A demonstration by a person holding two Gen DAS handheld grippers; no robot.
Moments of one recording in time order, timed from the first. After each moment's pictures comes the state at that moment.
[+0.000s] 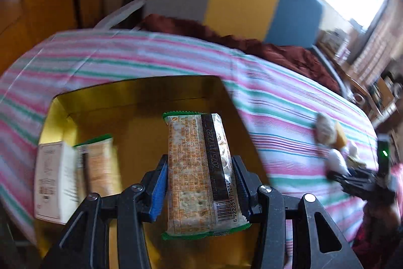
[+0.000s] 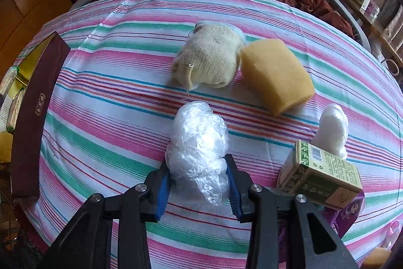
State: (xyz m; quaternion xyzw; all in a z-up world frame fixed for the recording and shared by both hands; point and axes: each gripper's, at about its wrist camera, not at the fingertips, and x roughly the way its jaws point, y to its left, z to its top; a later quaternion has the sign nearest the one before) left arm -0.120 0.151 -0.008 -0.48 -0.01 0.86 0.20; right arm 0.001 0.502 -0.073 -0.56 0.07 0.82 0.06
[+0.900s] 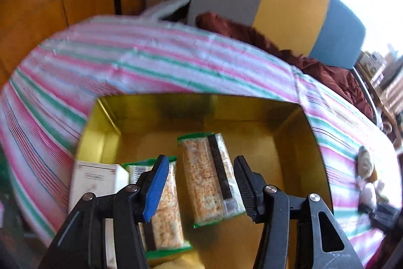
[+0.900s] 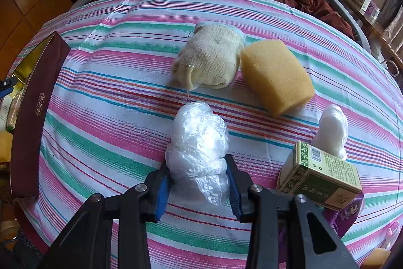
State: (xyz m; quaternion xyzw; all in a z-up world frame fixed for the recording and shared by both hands) left arm -0.155 0.113 -0.017 -0.46 -0.01 0.88 0.11; right arm -0.003 0.499 -0.075 -0.56 0.07 0.82 0.06
